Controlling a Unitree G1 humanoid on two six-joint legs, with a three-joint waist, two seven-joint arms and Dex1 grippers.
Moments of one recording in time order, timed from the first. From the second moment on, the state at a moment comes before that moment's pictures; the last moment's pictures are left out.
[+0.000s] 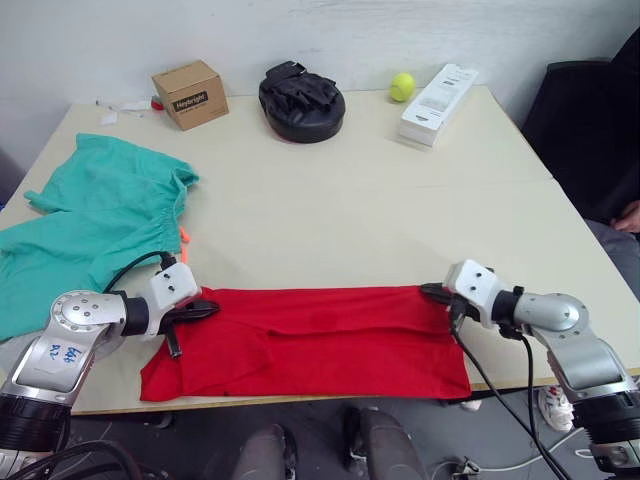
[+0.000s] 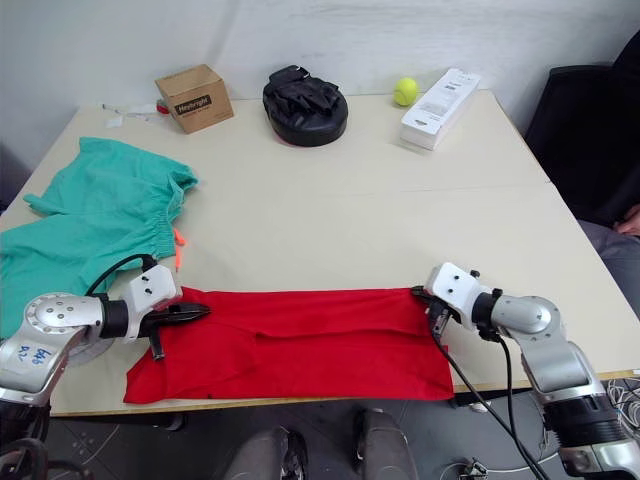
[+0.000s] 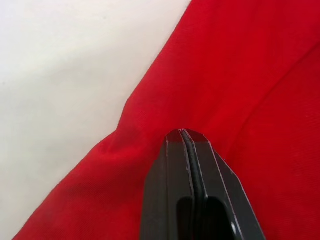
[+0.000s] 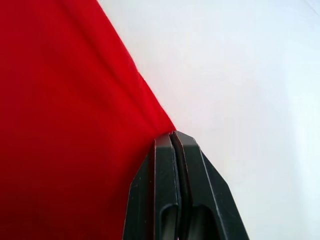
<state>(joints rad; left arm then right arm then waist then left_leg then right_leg) -0.14 0.91 0.02 -0.06 -0.21 0.36 -0.93 -0.19 -0.75 0.03 -0.01 0.09 0.14 0.87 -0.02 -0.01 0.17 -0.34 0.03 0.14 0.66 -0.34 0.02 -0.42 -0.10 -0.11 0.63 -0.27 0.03</state>
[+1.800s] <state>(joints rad) -0.30 0.94 0.09 -0.51 -0.65 0.75 -1.05 -0.59 -0.95 0.27 0.18 0.16 0.37 1.39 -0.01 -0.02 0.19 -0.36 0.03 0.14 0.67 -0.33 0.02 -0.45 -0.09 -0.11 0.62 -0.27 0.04</state>
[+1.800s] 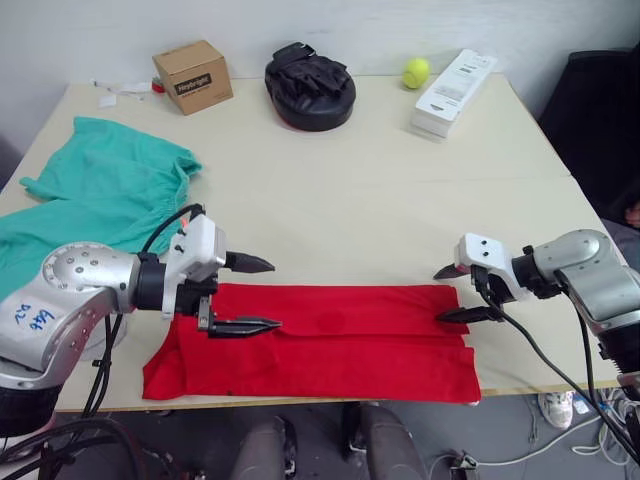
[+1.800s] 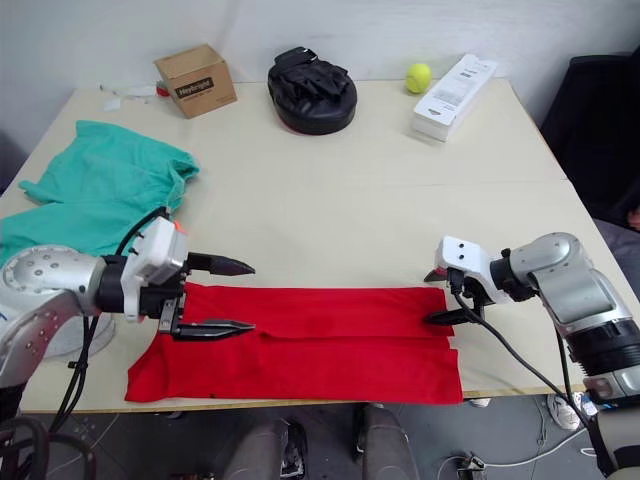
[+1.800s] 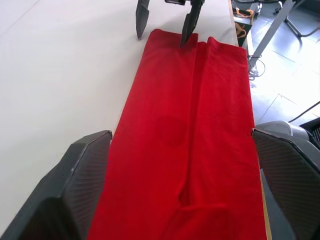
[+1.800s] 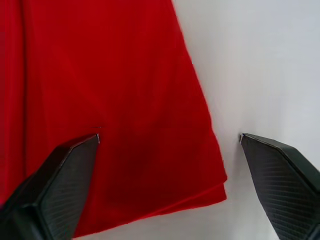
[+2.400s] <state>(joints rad) -0.30 0.94 0.07 -0.54 -0.61 0.74 -0.96 -0.61 -0.87 0.28 0.24 0.07 0.24 1.40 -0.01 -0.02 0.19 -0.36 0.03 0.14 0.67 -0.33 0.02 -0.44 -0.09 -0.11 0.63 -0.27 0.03</state>
